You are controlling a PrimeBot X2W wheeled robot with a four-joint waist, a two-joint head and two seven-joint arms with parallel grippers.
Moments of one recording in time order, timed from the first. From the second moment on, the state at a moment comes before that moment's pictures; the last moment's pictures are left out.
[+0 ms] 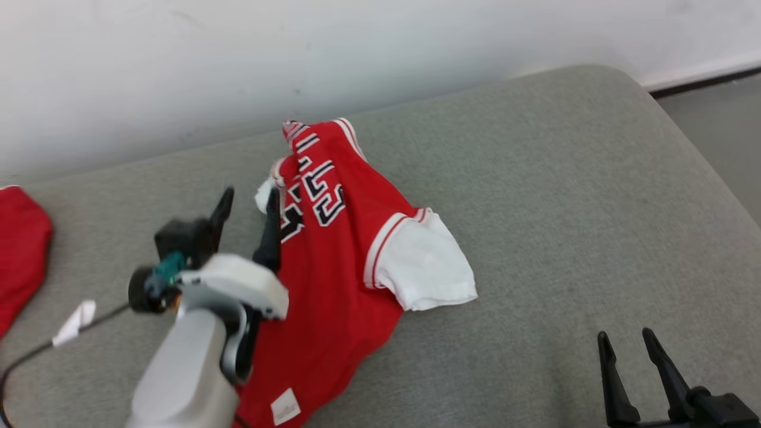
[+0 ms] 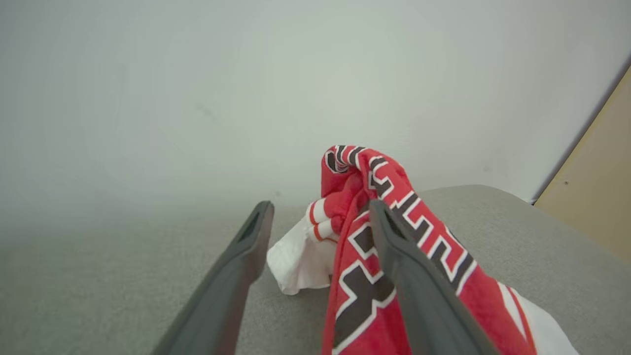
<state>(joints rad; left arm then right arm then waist) -0.62 0.13 -0.26 0.62 -0.33 0.01 -0.26 -0.03 -0.05 0.05 0.23 0.23 0.13 -0.26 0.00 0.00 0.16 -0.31</state>
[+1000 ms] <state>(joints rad) 0.02 0.09 -0.31 0.35 -0.44 0.07 -0.10 0.08 -0.05 0.03 0.22 0.19 0.13 -0.26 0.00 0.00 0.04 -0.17</state>
